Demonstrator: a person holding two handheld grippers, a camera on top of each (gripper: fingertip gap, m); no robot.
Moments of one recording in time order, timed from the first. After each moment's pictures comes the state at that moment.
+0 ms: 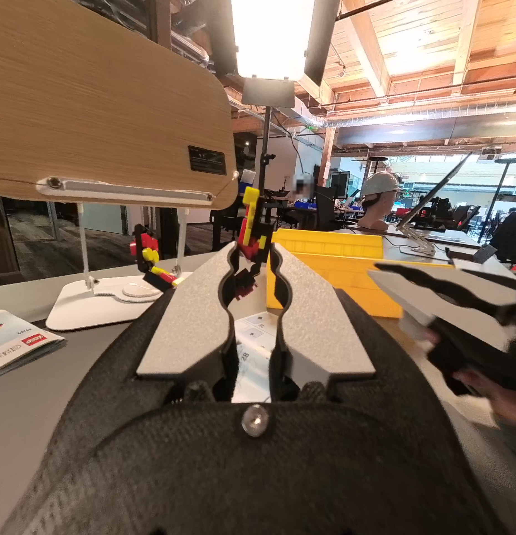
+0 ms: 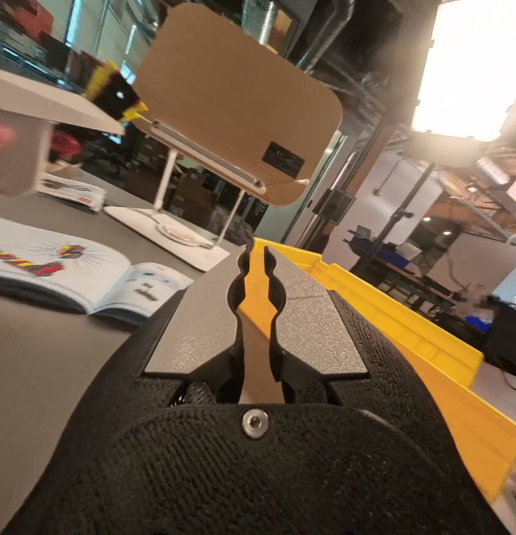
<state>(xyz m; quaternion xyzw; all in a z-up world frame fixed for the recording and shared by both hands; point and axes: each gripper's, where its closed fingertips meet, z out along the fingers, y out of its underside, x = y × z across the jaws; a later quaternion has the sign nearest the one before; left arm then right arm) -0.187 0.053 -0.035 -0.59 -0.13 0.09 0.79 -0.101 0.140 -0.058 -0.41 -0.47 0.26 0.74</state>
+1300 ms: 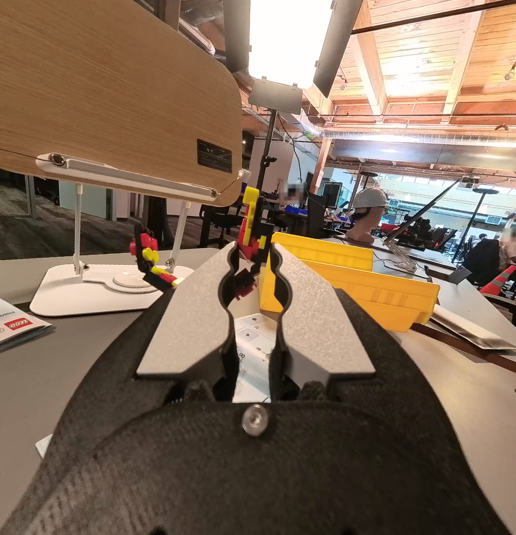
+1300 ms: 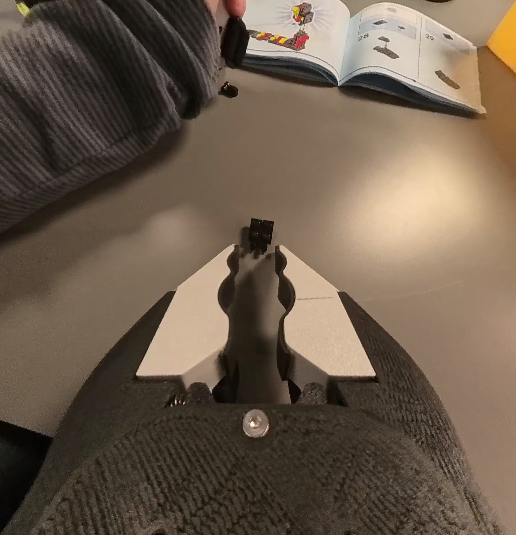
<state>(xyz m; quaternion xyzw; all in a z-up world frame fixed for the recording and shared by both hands) -0.199 0.049 -0.035 -0.58 -0.16 0.04 0.80 -0.008 -0.021 -0.181 -0.66 -0.62 0.28 0.33</state>
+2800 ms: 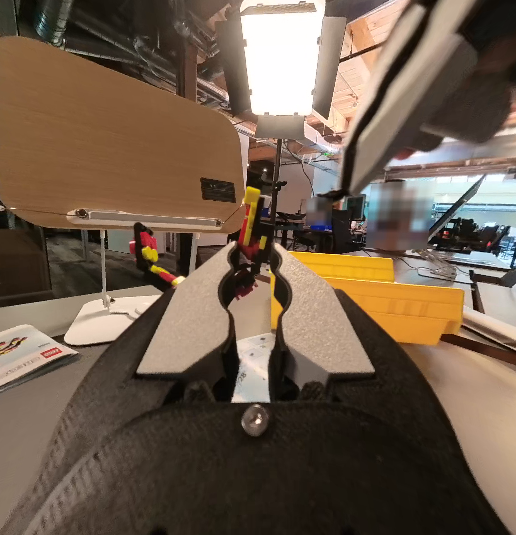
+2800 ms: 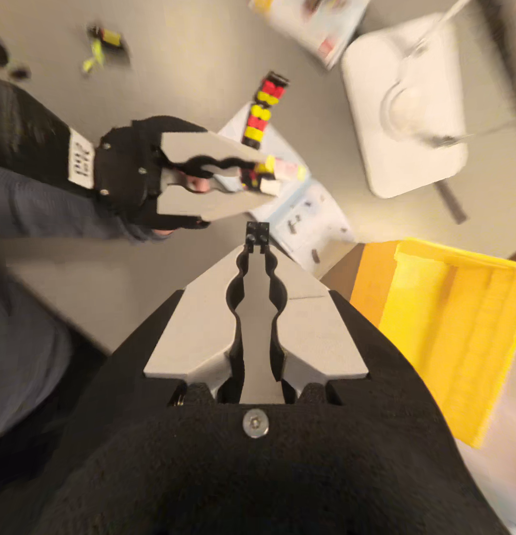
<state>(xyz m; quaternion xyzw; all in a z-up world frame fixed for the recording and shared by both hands) -0.177 0.046 -0.016 -0.55 -0.14 0.13 0.81 -0.131 0.042 0.012 -0.48 -0.85 0.13 0.15</state>
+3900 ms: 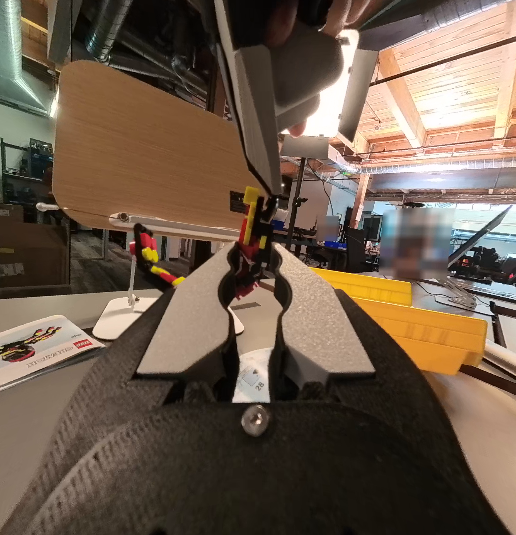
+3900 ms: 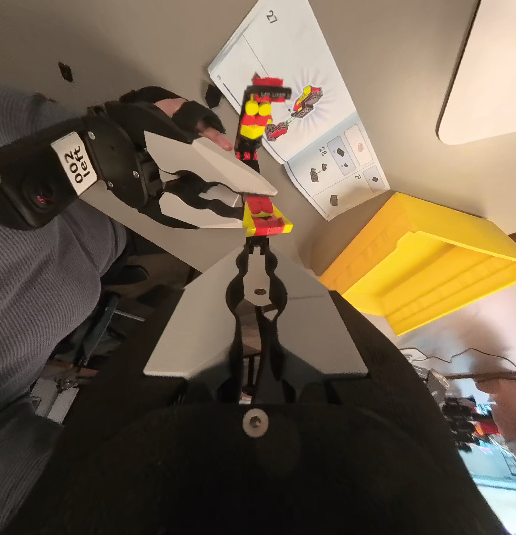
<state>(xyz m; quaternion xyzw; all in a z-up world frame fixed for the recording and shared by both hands) -0.199 0.026 -0.008 -0.52 -0.18 0.14 0.82 -0.189 0.015 0.013 -0.48 -0.86 -0.15 -0.11</state>
